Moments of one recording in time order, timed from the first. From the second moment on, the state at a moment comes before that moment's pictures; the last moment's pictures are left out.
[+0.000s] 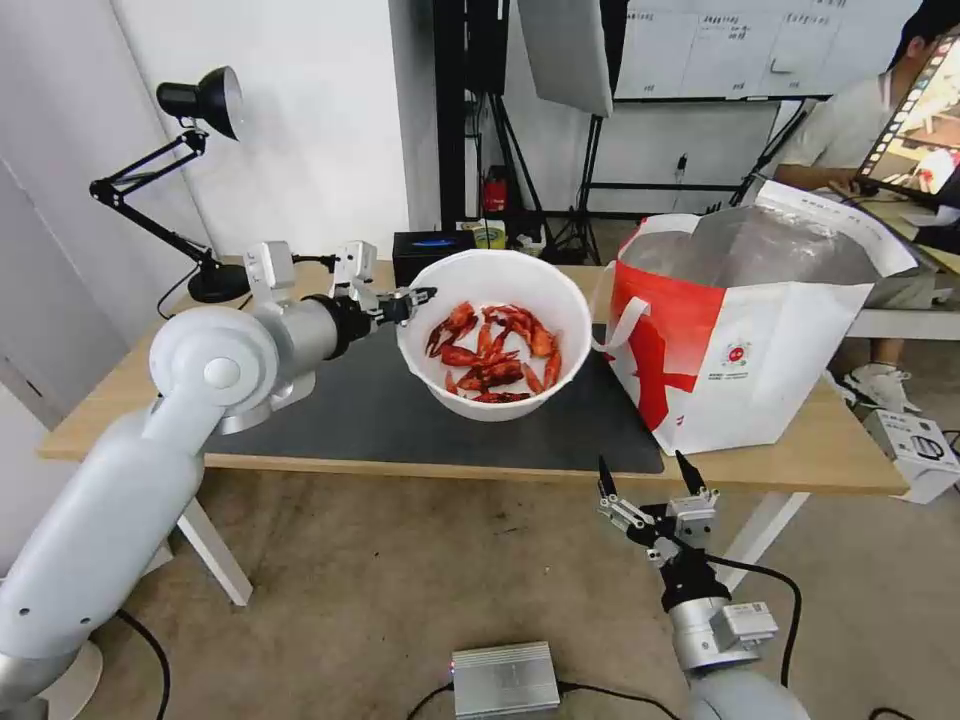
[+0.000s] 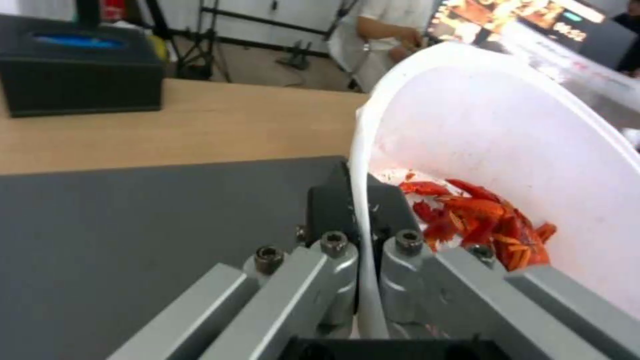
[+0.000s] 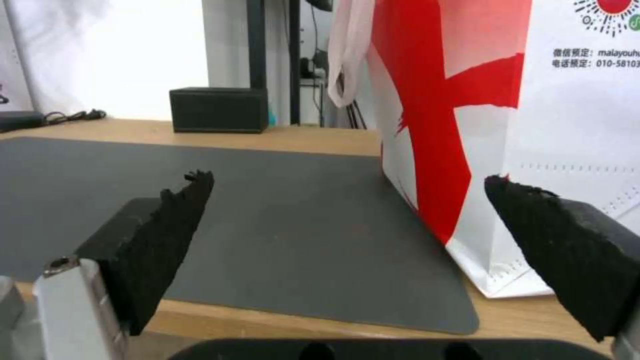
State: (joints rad) left arm 0.49 -0.87 -0.14 -2.05 -1.51 0.74 -0.41; right arm -1.65 1.29 0.41 2.15 0.14 0.13 0.15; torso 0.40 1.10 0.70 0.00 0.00
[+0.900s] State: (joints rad) left arm 0.04 -1.01 0.20 -1.93 -1.65 0.74 -0.48; right arm -1.65 1.29 0.41 2.15 0.14 0.13 0.15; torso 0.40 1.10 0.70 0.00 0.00
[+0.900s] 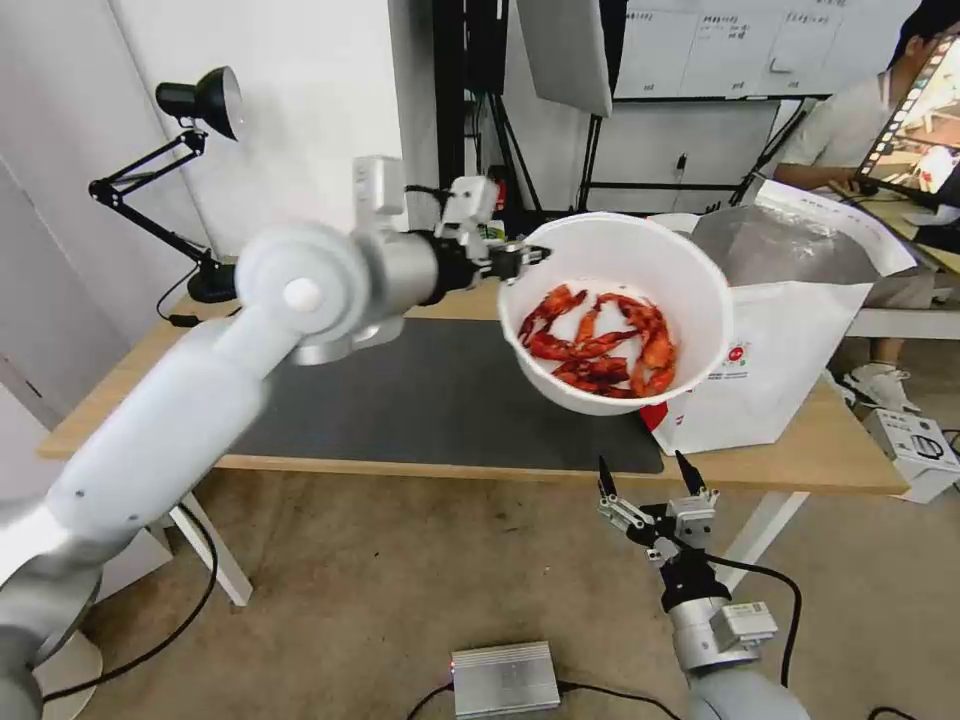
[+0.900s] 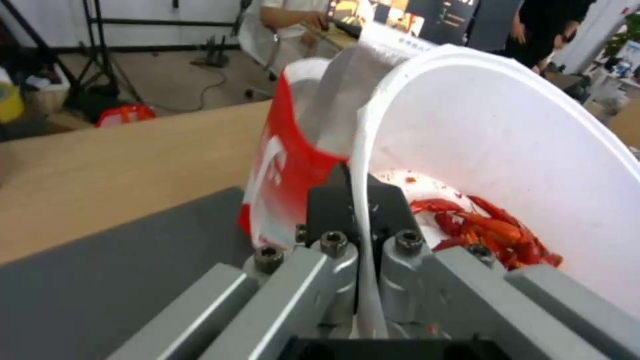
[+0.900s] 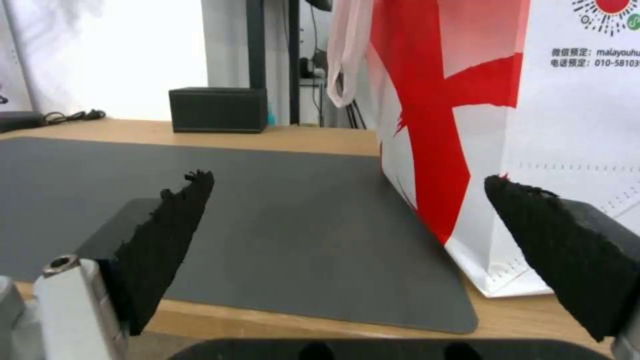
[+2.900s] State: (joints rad) left arm -0.28 -1.60 0.31 -1.26 -1.59 0.68 -0.66; right arm -1.65 1.29 0.41 2.15 0.14 0.13 0.15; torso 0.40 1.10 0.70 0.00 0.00
